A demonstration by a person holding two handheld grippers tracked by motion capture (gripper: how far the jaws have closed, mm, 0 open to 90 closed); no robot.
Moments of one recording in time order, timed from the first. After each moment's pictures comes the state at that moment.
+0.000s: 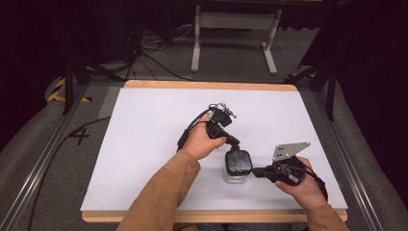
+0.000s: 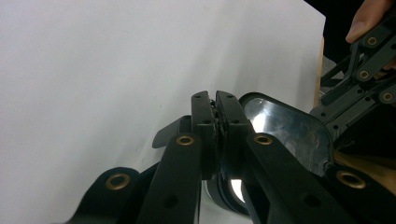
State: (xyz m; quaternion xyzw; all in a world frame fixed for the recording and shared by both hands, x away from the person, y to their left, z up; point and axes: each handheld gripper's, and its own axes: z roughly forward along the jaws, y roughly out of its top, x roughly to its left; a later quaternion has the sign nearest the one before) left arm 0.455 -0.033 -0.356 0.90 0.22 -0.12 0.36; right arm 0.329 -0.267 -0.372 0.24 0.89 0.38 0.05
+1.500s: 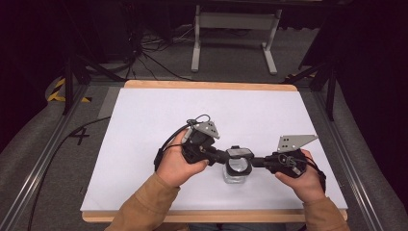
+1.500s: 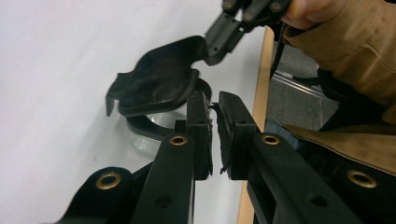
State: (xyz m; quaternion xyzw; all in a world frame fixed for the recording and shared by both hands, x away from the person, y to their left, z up) left arm 0.357 0.026 -0.310 0.89 0.15 -0.05 0.43; right arm 0.337 -0.265 -0.347 0.22 0.87 0.44 0.07
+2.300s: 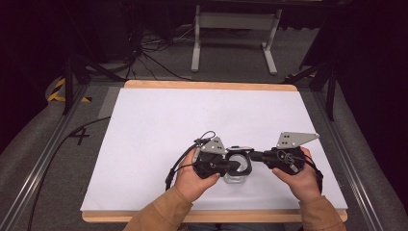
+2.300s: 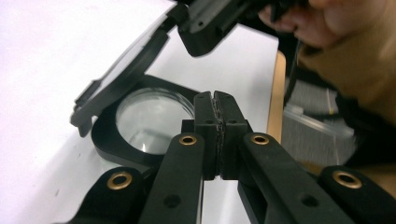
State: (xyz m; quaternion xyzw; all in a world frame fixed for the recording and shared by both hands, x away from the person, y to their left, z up) left arm 0.345 0.000 -0.366 0.84 0.19 -0.03 0.50; right arm 0.339 -0.260 -0.343 0.24 0.85 0.46 0.11
